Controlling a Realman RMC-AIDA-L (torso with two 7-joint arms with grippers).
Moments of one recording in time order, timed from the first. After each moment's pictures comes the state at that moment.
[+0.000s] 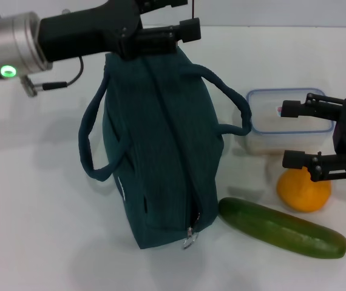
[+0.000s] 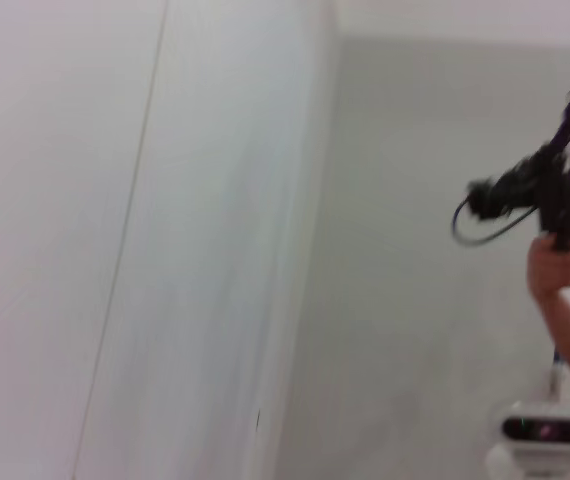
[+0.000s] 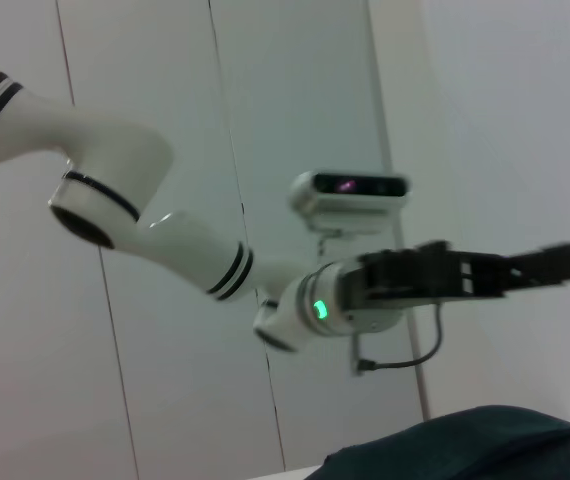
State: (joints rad) left arm -0.90 -1.86 2.32 -0.13 0.00 1.83 -1.09; right arm 0.50 1.88 -1.29 -0.59 -1.29 -1.73 1.21
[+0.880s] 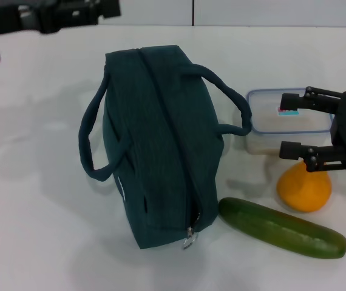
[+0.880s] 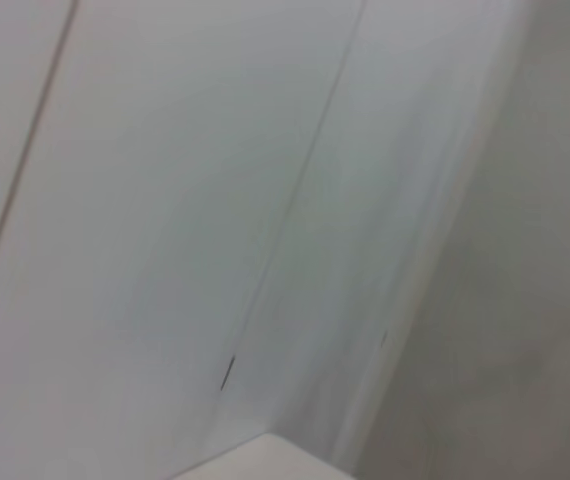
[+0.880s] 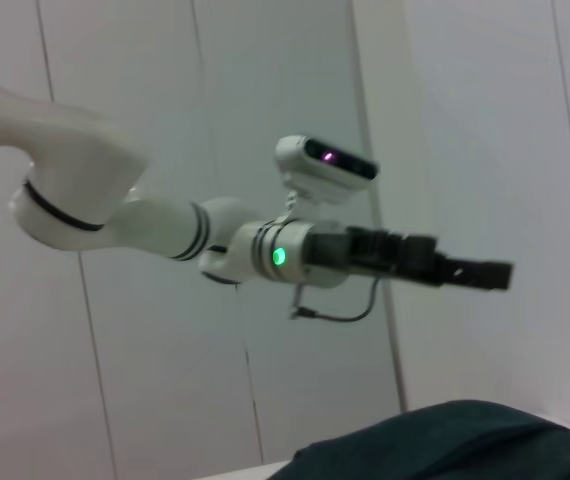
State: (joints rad) left arm -0.88 -1.94 2.85 -0.72 -0.56 2.03 -1.56; right arm 0.50 1.88 -1.28 -0.59 -1.29 -1.69 1.21
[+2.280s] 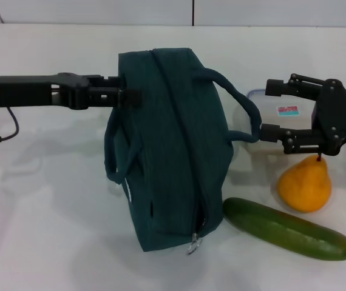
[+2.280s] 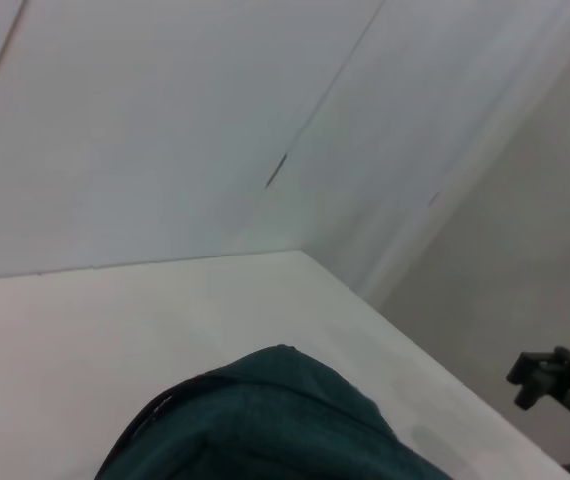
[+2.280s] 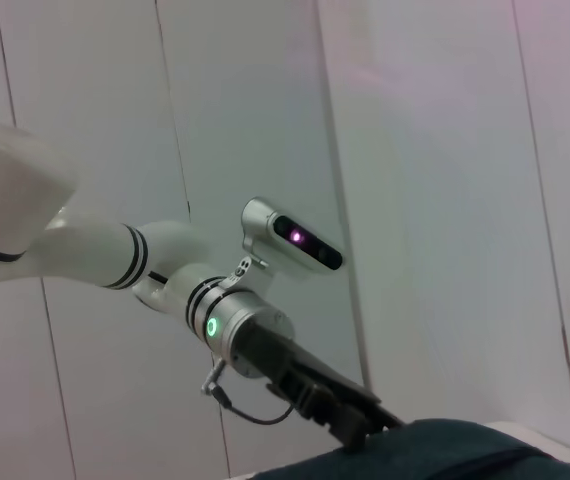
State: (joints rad) left arm -0.88 -2.08 2.85 -0.88 -0.32 2.01 -1.65; right arm 0.53 1.92 -1.27 -0.60 -1.29 -1.62 1.21
